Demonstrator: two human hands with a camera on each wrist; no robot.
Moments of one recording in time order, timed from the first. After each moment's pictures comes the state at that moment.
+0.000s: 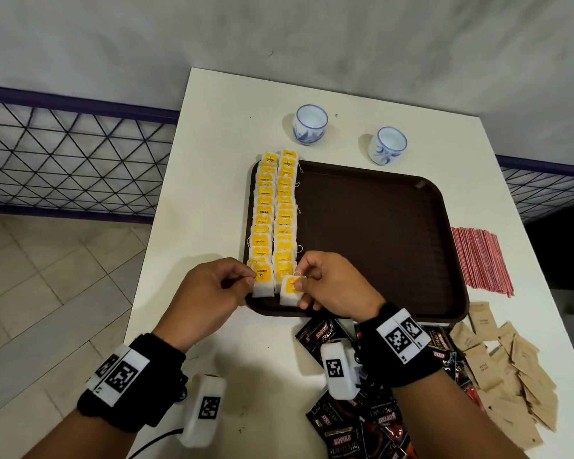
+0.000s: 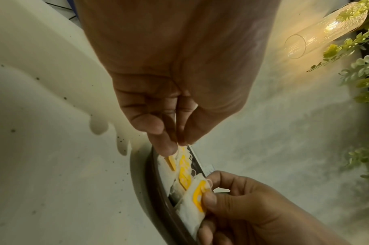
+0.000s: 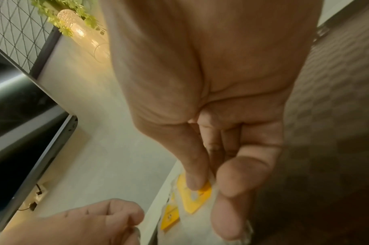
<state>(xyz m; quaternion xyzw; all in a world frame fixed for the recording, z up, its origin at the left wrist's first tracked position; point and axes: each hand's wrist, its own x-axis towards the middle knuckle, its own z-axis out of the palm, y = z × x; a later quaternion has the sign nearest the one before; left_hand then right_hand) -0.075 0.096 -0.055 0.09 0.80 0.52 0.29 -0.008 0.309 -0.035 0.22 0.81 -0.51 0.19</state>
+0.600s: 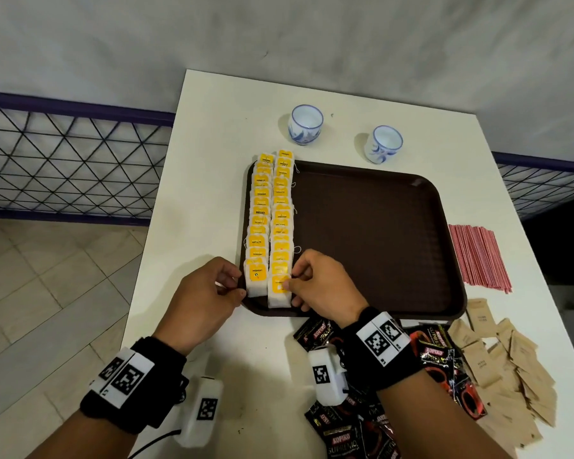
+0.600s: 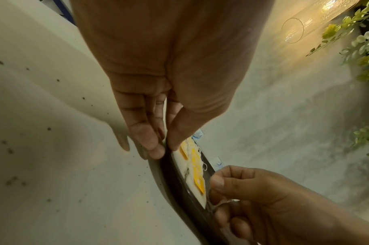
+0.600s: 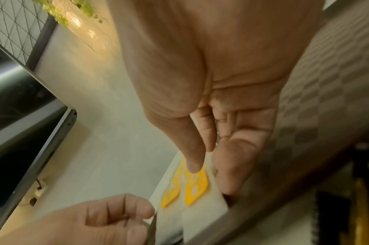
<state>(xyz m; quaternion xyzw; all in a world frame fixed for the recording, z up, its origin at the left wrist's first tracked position) -0.073 0.091 -0.063 0.09 0.84 0.46 0.27 -0.005 0.296 -0.041 0.28 0.81 -0.49 0.14</state>
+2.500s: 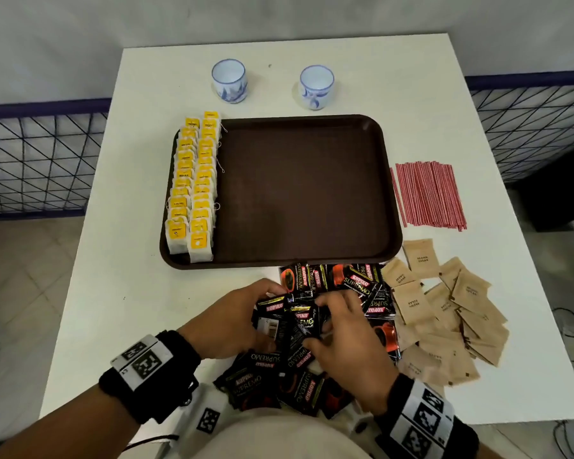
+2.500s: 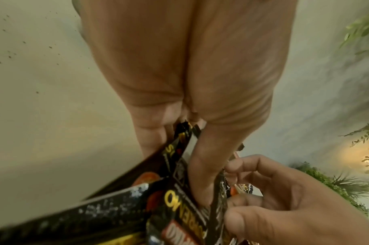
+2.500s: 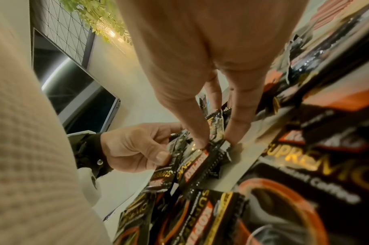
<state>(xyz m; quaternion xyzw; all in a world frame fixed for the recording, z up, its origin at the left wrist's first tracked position) 0.065 0.206 -0.044 0.27 0.77 0.33 0.48 0.212 0.380 -0.040 0.24 0.86 -0.43 0.16</state>
